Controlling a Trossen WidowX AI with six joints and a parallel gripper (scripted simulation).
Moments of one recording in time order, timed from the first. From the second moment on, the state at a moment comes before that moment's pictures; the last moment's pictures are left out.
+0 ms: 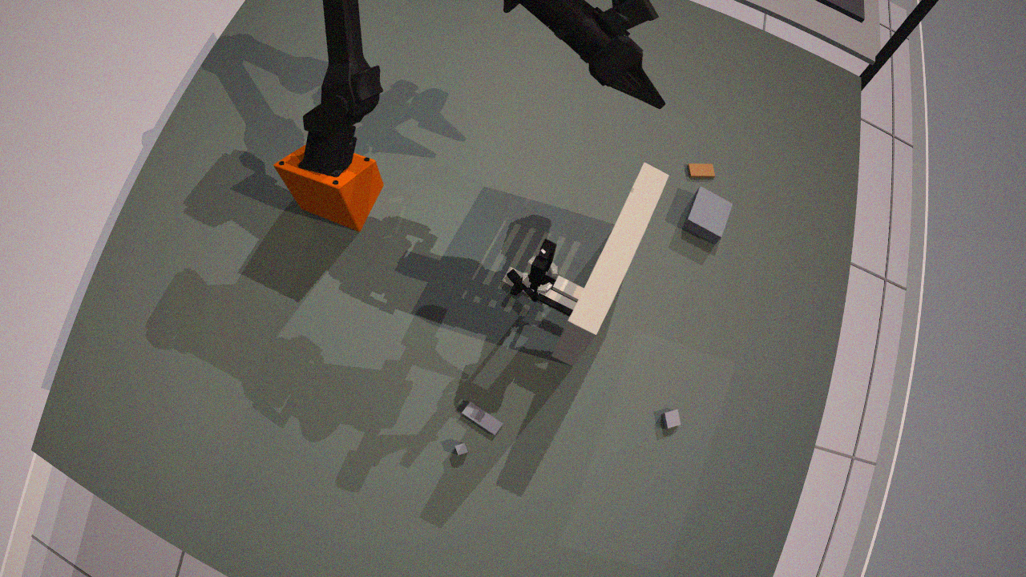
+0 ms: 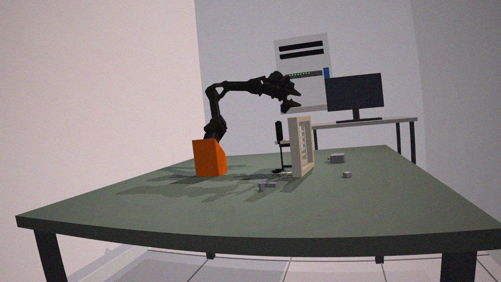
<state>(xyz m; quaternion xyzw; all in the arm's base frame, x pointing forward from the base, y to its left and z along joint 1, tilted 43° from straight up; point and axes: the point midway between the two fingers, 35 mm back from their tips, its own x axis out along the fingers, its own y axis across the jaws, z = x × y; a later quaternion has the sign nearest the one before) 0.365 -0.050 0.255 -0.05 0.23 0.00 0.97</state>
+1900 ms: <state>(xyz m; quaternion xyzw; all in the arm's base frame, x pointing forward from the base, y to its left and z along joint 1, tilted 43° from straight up) 0.319 -0.170 0.087 0.29 0.64 0.15 0.70</state>
